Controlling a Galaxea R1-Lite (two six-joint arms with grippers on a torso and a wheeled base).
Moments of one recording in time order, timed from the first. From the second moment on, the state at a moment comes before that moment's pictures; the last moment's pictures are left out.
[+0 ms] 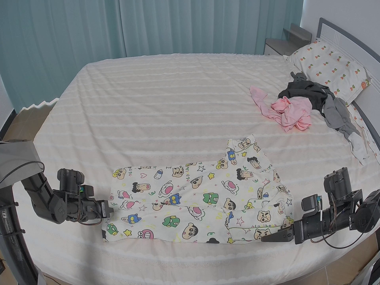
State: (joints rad) left arm 0.00 2.15 -0.57 -0.73 -0.31 -0.19; right arm 0.32 1.70 -0.36 -0.46 0.56 0.23
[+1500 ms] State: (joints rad) left arm 0.02 1.96 -0.69 -0.17 -0.22 0.00; right arm 0.32 1.72 -0.36 -0.46 0.56 0.20
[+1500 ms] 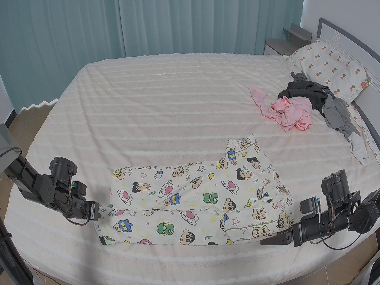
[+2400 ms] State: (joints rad) left arm 0.02 1.96 -0.76 -0.18 -0.23 -0.23; right arm 0.28 1.71 -0.37 -0.46 0.53 0.20
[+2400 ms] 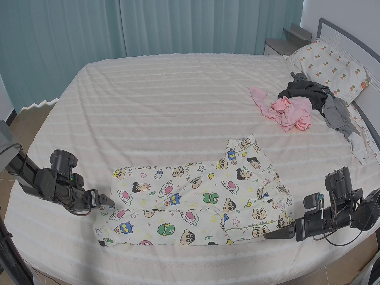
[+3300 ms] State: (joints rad) left arm -0.02 1.94 -0.83 -0.26 -0.29 -0.48; right arm 0.27 1.70 -0.36 -0.51 0.50 0.20
